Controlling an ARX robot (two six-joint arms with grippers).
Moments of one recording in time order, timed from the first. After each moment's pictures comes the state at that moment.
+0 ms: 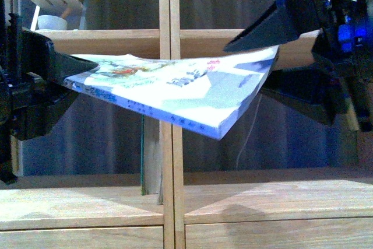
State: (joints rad) left arm -0.28 1.23 0.71 0.86 0.18 -1.12; right arm 0.31 1.17 0.94 0.37 -0.25 0.69
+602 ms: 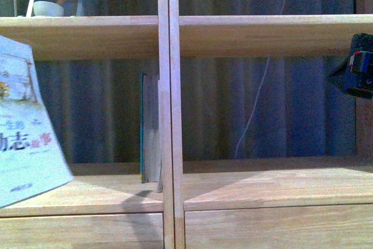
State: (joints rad) left arm 0.15 1.13 0.85 0.41 0.29 -0.08; right arm 0.03 1.22 0.83 0.42 0.00 0.09
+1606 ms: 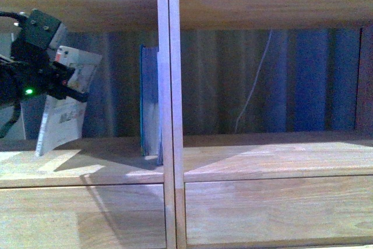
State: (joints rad) left arm -0.02 1.99 1.49 0.80 0.20 0.42; right arm 0.00 0.69 0.11 0.57 0.00 0.01
